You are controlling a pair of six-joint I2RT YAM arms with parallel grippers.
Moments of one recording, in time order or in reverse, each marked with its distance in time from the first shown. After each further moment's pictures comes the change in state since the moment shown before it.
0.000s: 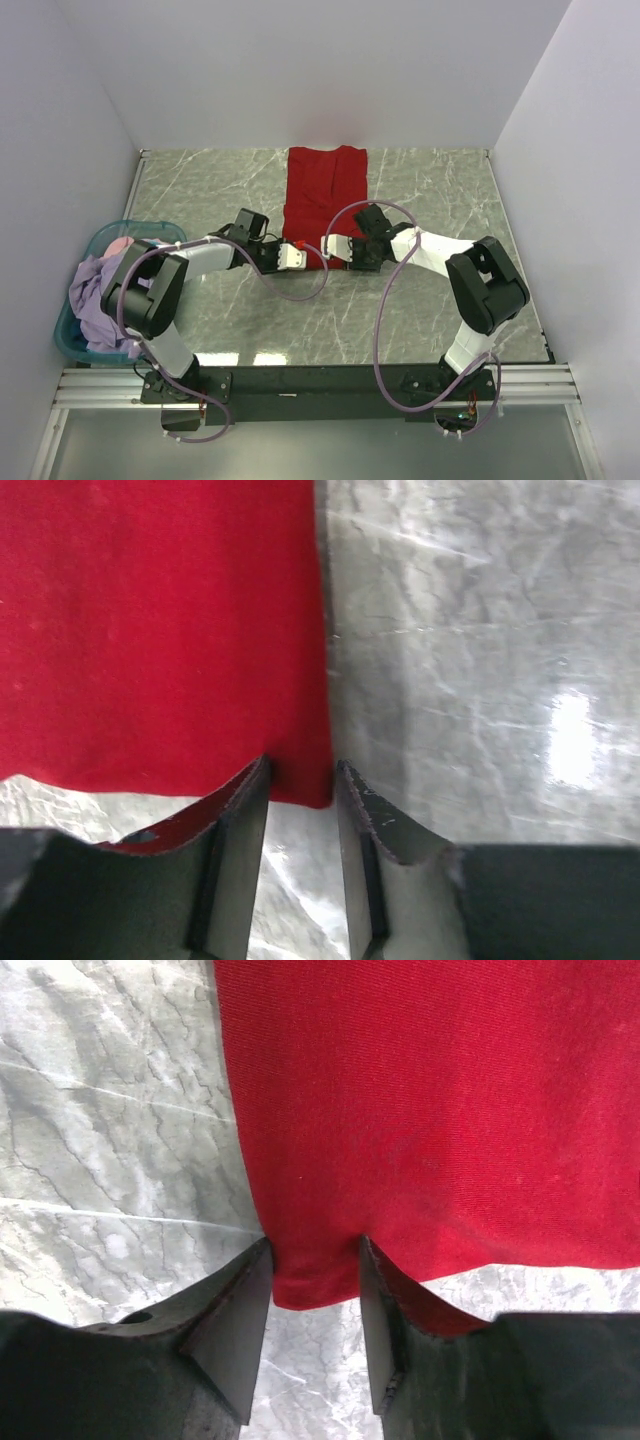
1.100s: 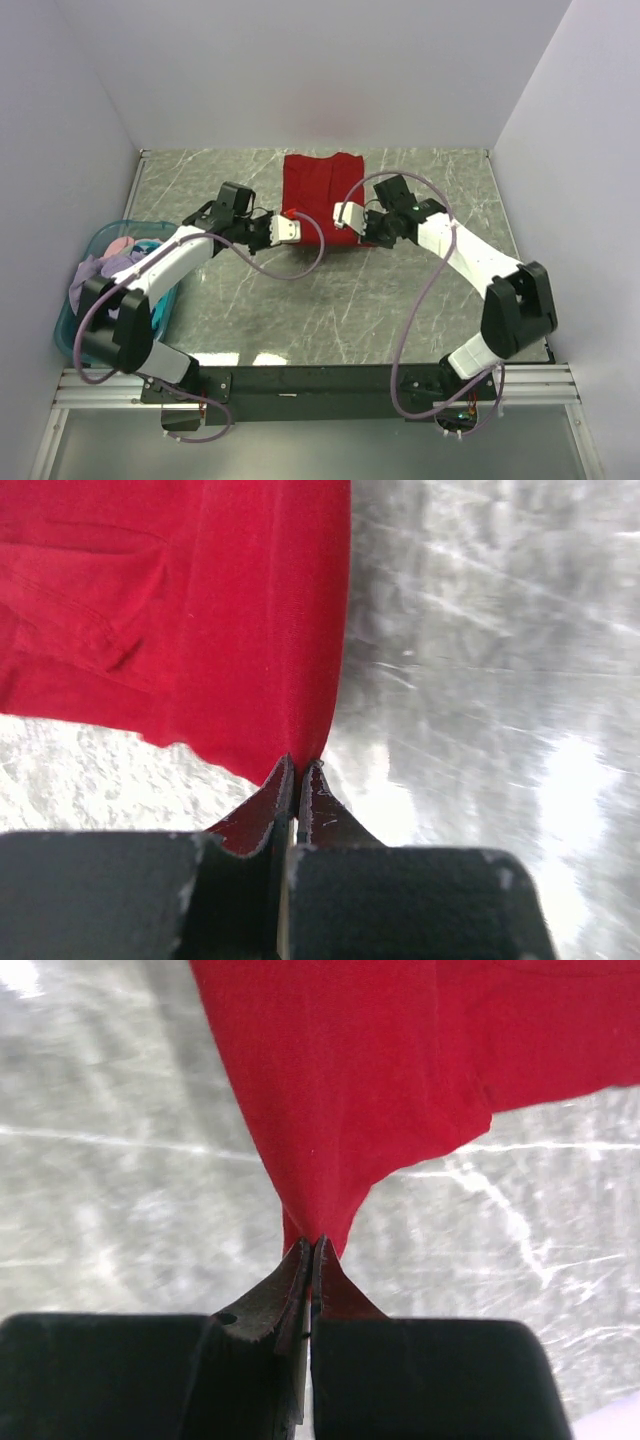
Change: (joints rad) left arm 0.033 -0.200 0.199 -0.259 0.011 -0.126; right arm -0.085 -0.154 0.208 -0.267 -0.074 0.062
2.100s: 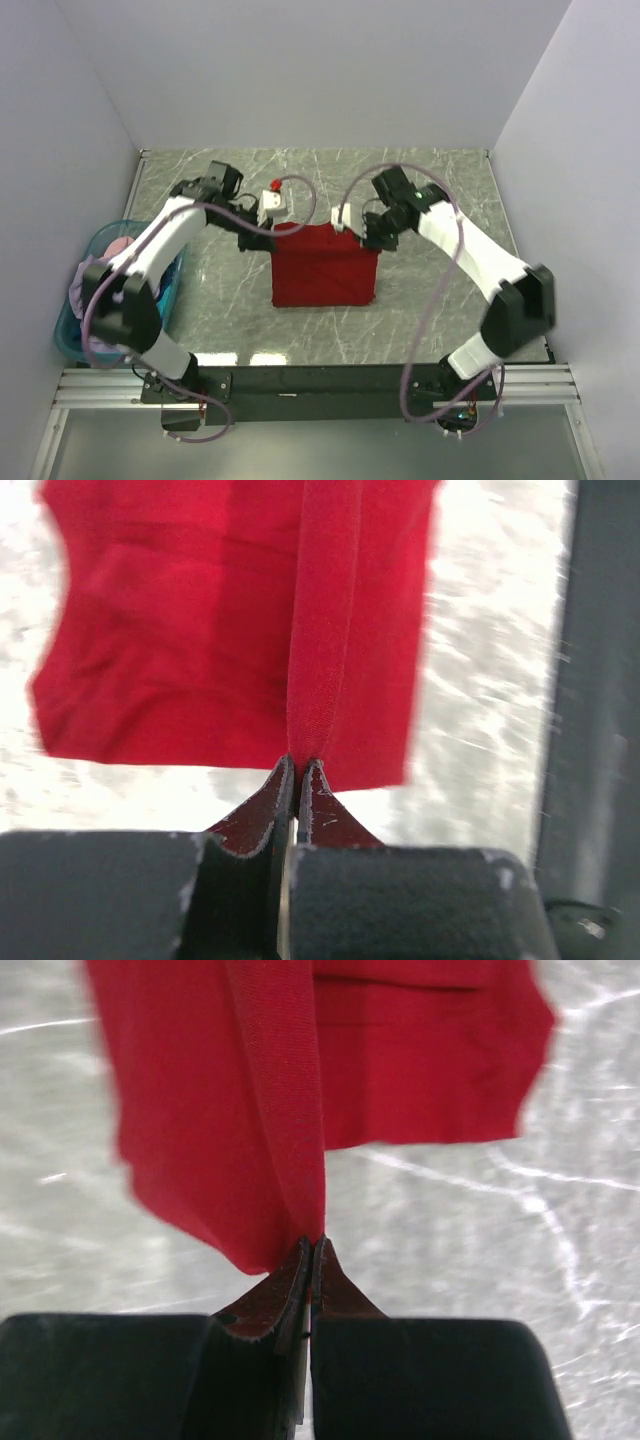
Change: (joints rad) left arm 0.082 0.017 0.233 -0.548 0.264 -0.111; right arm 0.050 -0.101 0.096 -0.346 -0.121 -0.051
